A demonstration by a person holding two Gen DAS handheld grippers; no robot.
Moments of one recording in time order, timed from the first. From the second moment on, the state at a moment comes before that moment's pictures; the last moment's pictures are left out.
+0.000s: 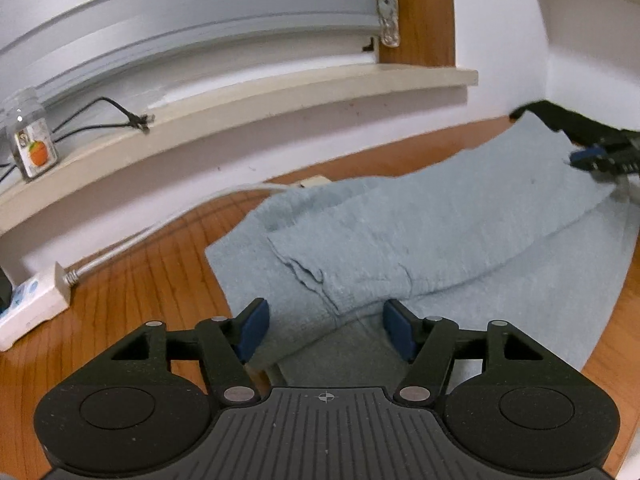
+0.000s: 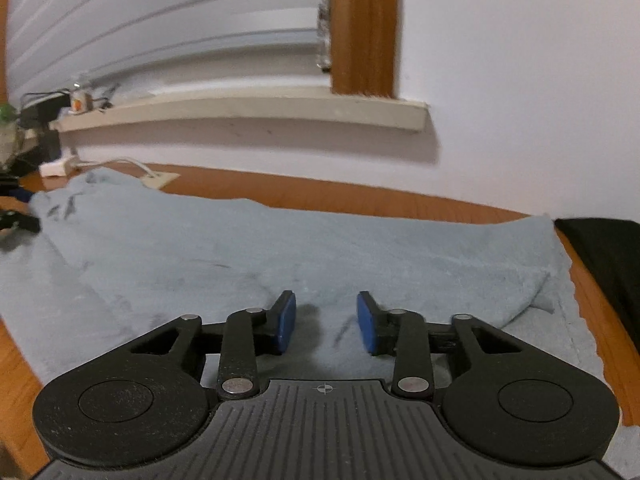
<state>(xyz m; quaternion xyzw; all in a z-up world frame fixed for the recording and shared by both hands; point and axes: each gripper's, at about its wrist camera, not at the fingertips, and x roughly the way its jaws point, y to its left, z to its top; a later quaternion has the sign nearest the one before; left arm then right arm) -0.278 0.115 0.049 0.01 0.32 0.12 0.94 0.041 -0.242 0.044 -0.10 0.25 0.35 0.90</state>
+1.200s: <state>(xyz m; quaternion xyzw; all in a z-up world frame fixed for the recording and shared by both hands) -0.207 0.070 0.069 0.04 0.27 0.12 0.95 -0.005 -0.190 0.043 -0.15 0.23 0.45 0.85</state>
